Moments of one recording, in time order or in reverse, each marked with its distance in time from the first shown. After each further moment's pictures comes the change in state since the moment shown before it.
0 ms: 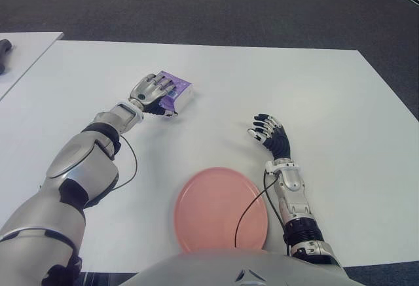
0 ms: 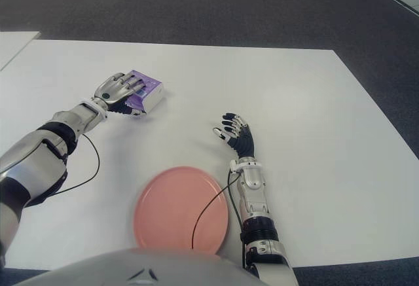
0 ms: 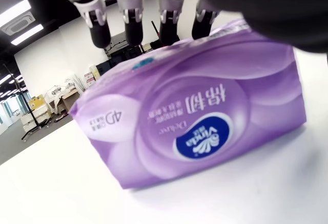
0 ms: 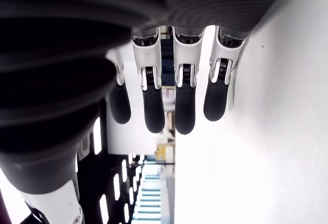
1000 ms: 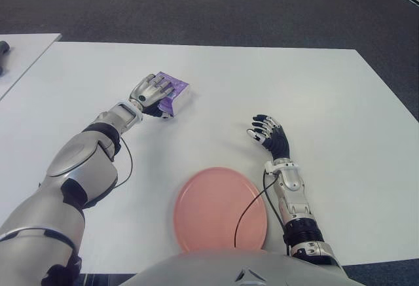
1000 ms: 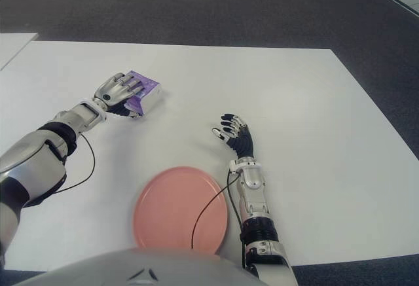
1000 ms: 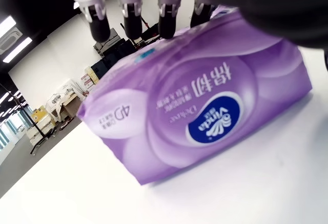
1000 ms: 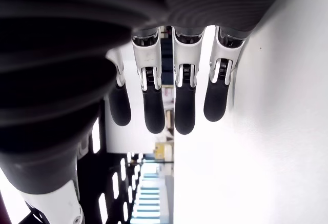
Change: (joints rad) left arm 0.000 0.001 -0.085 0.003 0.050 0.067 -0.016; right arm 0.004 -0.003 0.001 -0.011 0.003 0.015 0.018
